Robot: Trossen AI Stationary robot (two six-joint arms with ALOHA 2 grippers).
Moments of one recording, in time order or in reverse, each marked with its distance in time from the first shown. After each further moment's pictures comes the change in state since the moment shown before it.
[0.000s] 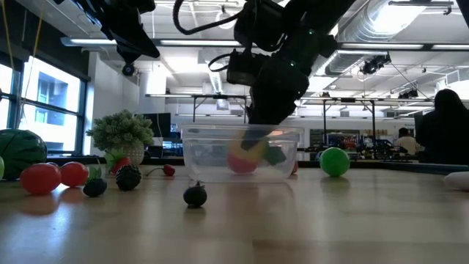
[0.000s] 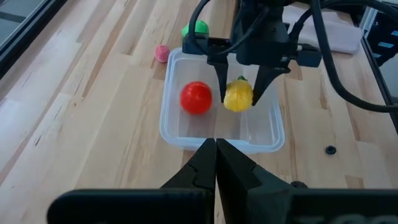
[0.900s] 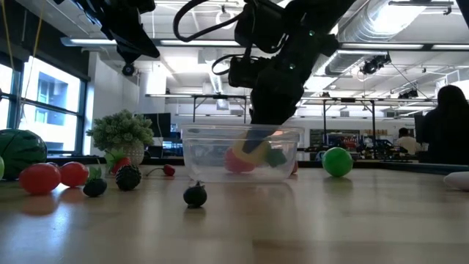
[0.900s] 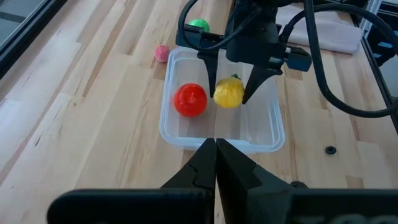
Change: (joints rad) left arm 0.000 0.000 0.000 0.000 0.000 0.000; right arm 0.000 0.000 0.000 -0.020 0.086 0.038
